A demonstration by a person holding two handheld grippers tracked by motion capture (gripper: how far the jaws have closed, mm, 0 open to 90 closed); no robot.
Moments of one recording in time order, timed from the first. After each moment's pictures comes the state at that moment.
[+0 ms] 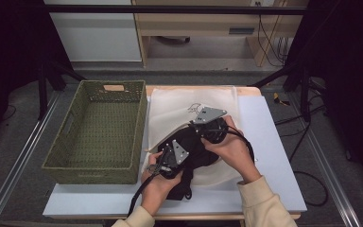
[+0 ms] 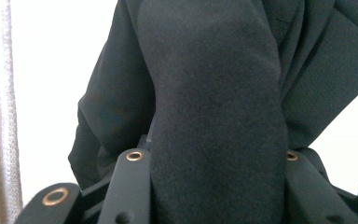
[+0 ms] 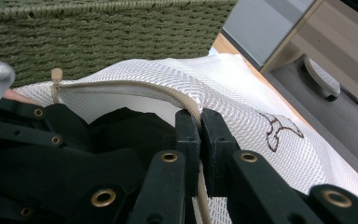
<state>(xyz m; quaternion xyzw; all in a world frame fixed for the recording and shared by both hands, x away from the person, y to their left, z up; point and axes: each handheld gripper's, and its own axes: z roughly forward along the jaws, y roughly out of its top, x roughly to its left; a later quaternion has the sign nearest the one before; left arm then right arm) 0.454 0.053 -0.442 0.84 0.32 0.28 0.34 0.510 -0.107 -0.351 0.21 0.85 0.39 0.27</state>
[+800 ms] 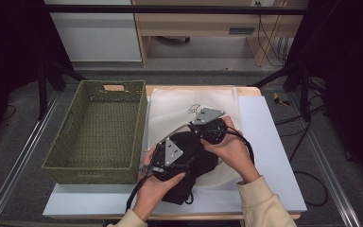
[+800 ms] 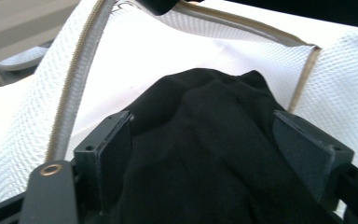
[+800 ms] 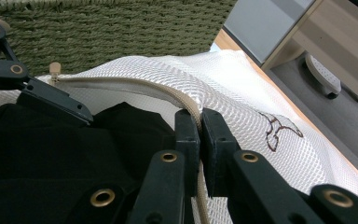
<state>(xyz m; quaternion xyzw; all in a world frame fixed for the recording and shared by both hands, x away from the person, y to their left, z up) 0.437 0.067 -0.413 0.80 0.31 0.25 0.45 0.511 -0.105 -0.354 0.21 0.86 0.39 0.27</state>
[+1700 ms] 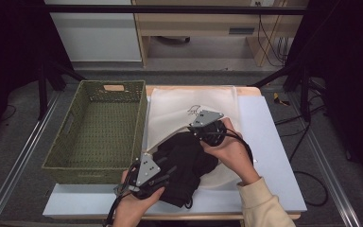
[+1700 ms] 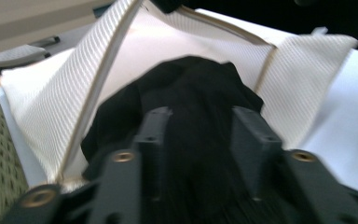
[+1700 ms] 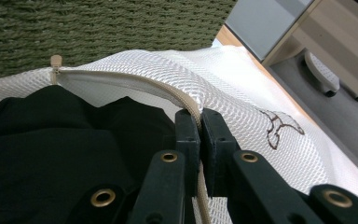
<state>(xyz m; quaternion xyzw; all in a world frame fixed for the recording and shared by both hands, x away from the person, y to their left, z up) 0.380 0.121 -0.407 0.79 0.32 0.24 0.48 0.506 -0.103 -0.357 0.20 0.86 0.38 0.27</state>
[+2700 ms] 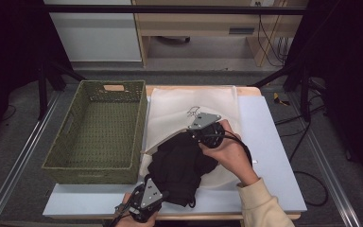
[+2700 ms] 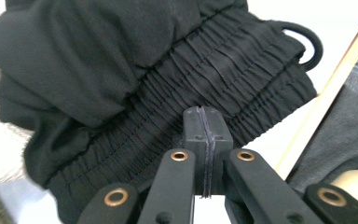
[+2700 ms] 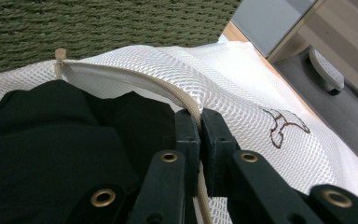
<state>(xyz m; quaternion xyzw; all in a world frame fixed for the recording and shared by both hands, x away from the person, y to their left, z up) 0.355 0.121 -0.464 0.86 0.30 0.17 0.39 0.503 -0.099 -0.361 0.20 0.87 0.37 0.26</state>
